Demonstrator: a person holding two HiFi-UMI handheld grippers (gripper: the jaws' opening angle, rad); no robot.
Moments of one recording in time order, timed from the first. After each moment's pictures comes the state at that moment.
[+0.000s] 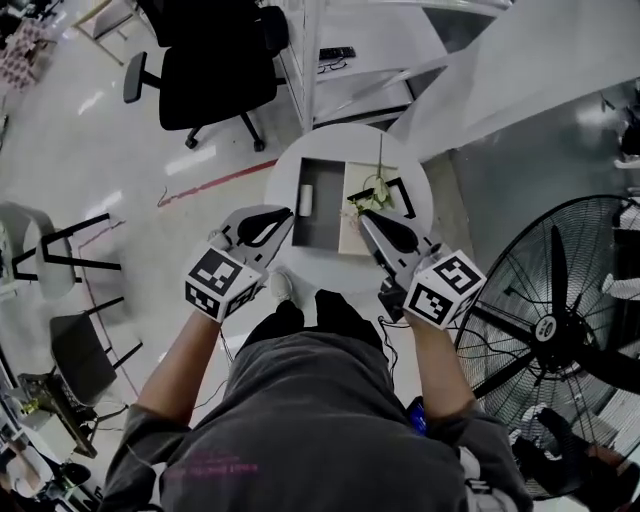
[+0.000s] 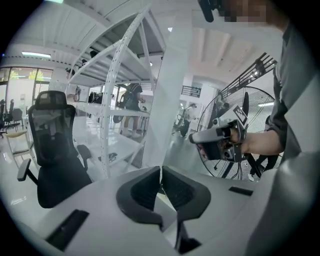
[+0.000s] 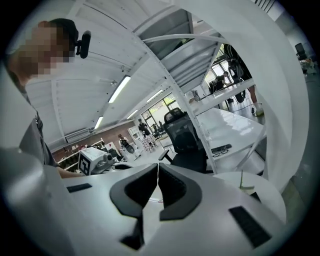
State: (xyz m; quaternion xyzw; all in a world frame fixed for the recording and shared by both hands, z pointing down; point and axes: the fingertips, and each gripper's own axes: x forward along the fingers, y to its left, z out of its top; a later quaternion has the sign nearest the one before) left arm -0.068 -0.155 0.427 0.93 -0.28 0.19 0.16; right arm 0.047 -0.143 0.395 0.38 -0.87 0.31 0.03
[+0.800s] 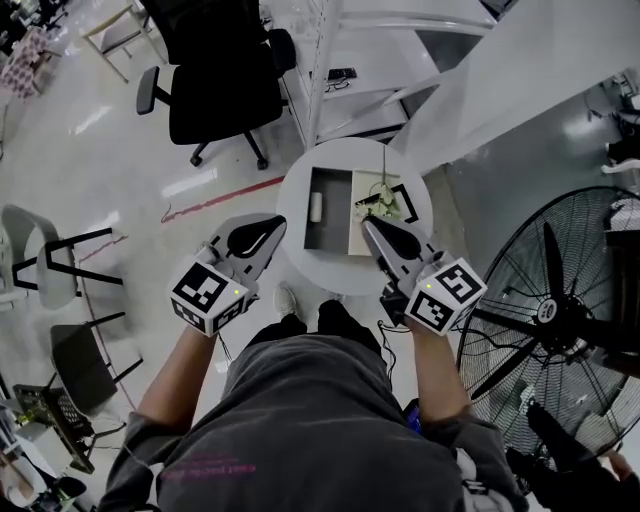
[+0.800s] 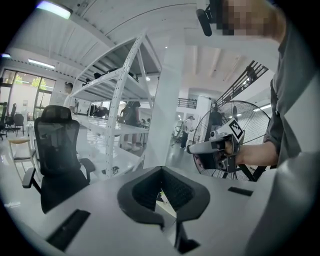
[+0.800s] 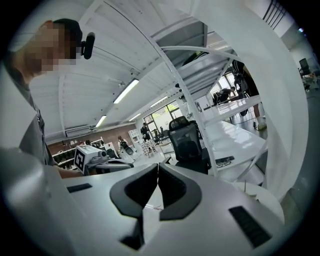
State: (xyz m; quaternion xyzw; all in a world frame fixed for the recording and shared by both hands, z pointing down) left arm -0.120 -0.122 0.353 0.94 -0.29 0.12 0.13; right arm 0.010 -0.111 0.349 0.40 -0.88 0.25 0.02
